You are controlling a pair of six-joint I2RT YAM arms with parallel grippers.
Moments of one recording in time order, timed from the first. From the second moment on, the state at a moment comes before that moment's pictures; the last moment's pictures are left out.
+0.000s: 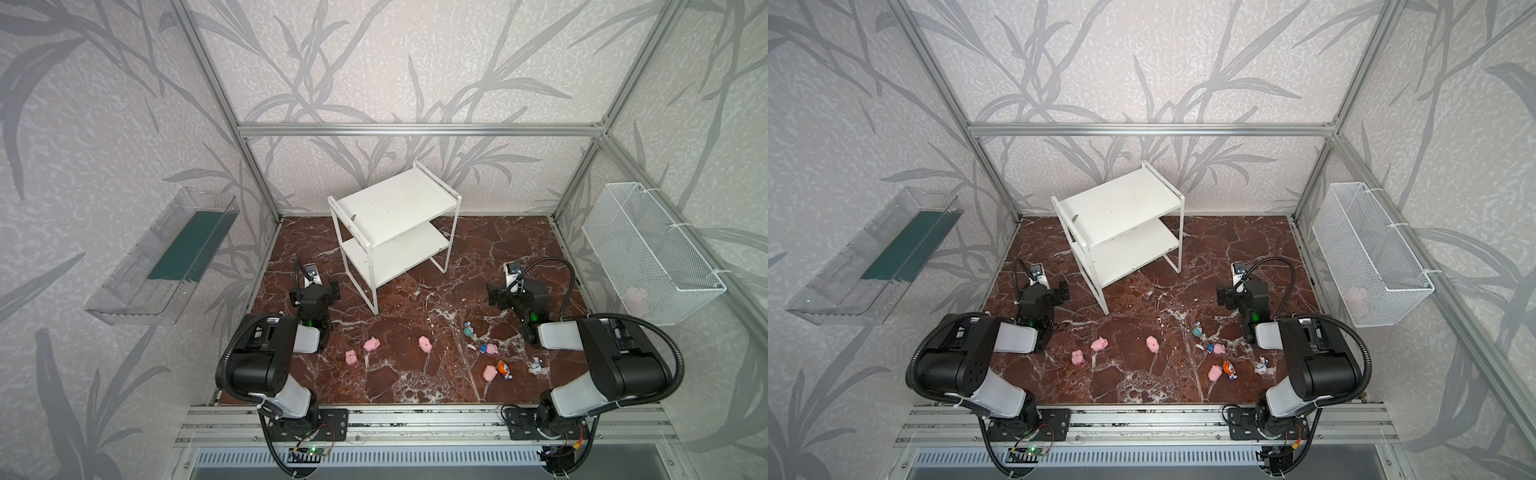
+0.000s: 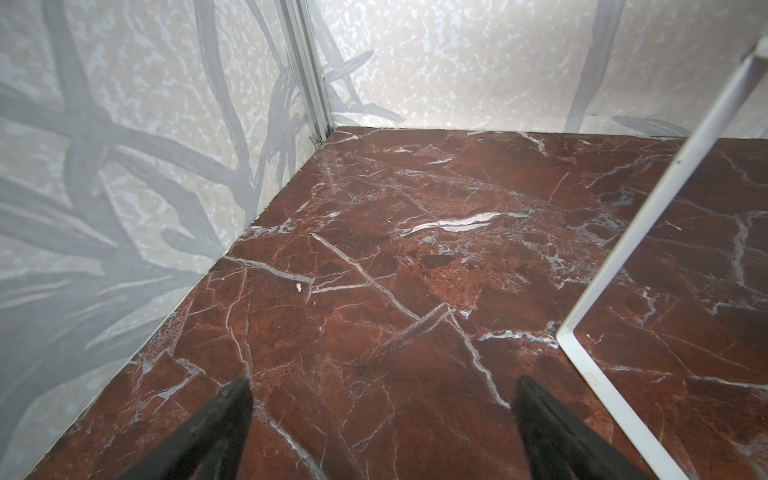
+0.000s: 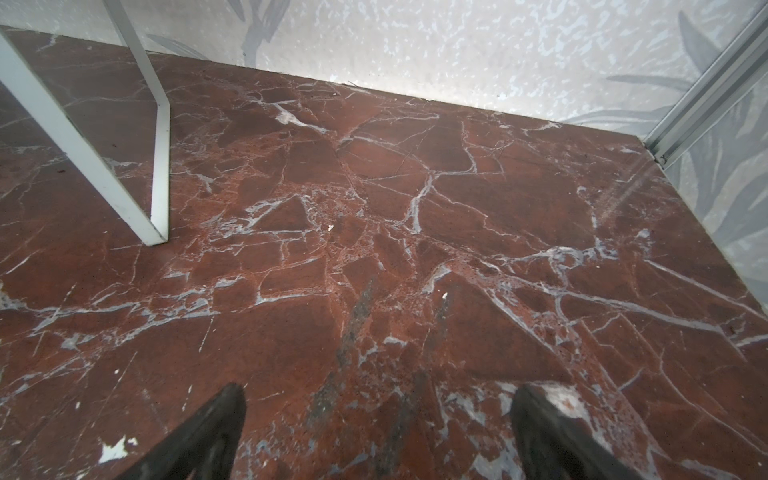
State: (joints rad) left arm -0.06 1.57 0.33 0.92 -0.41 -0.02; right arm 0.10 1.55 0.38 0.76 -0.04 -0.10
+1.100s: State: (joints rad) left arm -0.27 0.98 0.92 -0.71 -0.87 -0.52; right arm 0.09 1.55 0.39 0.76 -0.05 -0.10
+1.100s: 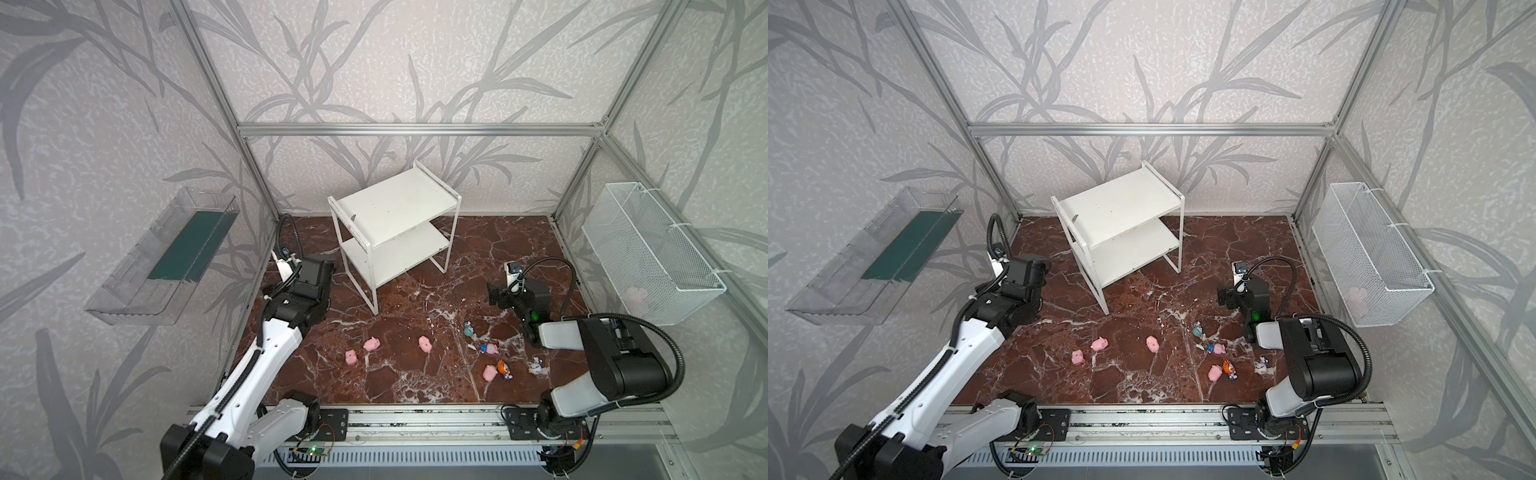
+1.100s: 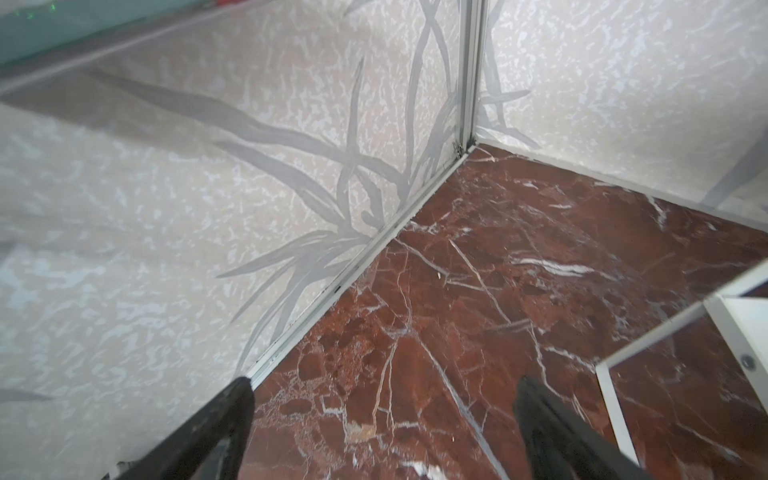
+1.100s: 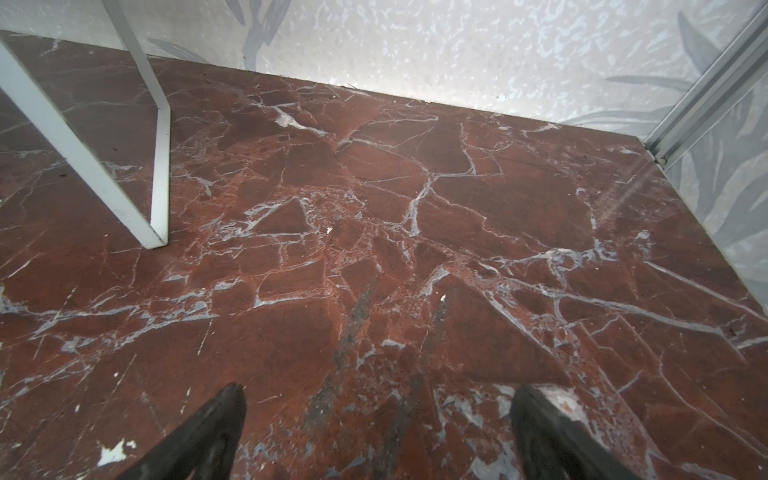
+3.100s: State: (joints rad) left arm -0.59 0.68 0.73 -0.74 0.13 -0.44; right arm 0.47 1.30 0.65 -0.44 -0.01 0.42
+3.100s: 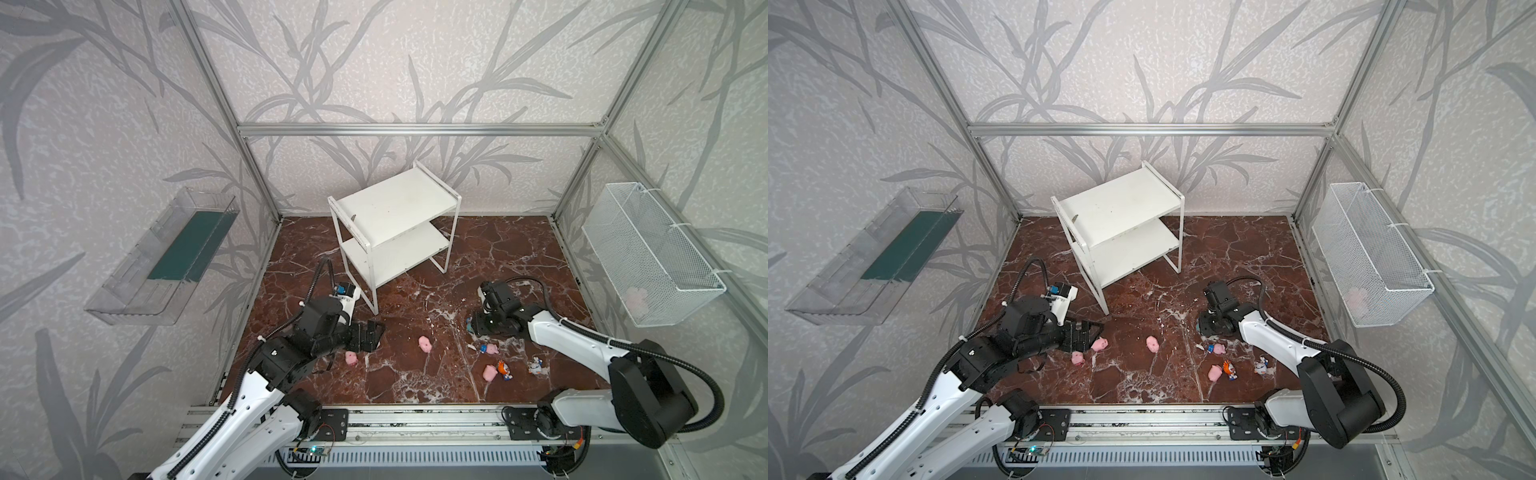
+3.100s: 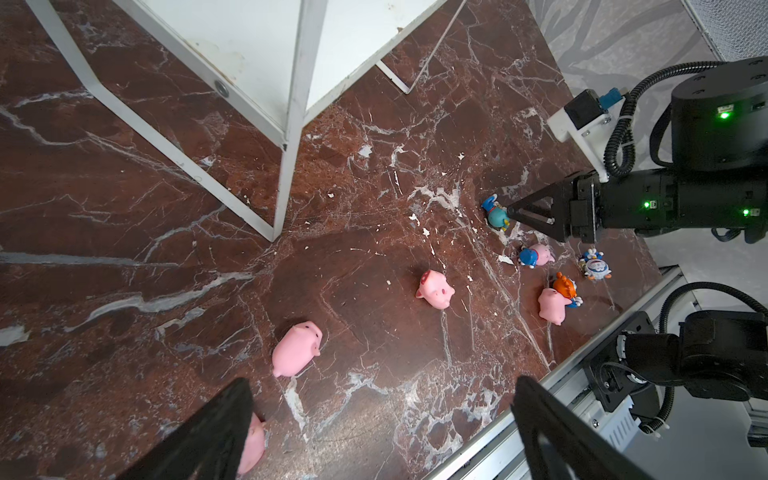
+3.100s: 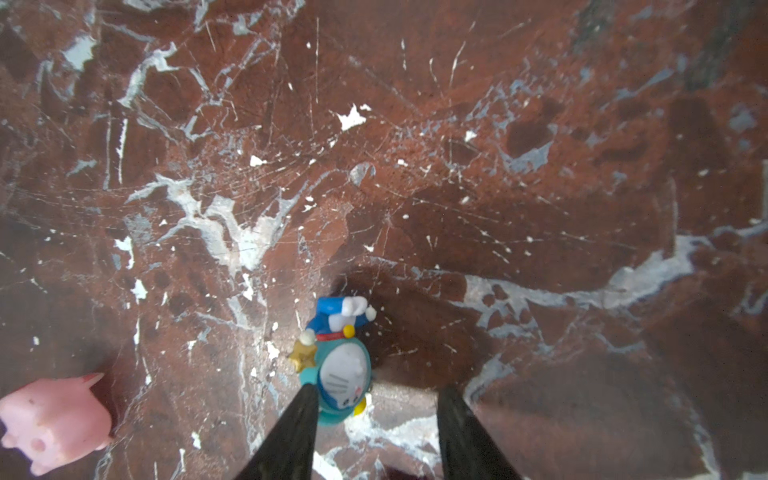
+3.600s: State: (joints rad) left arm -0.62 0.69 0.73 -0.73 0.11 -0.44; right arm 0.36 1.34 0.66 -0.49 -0.01 0.40
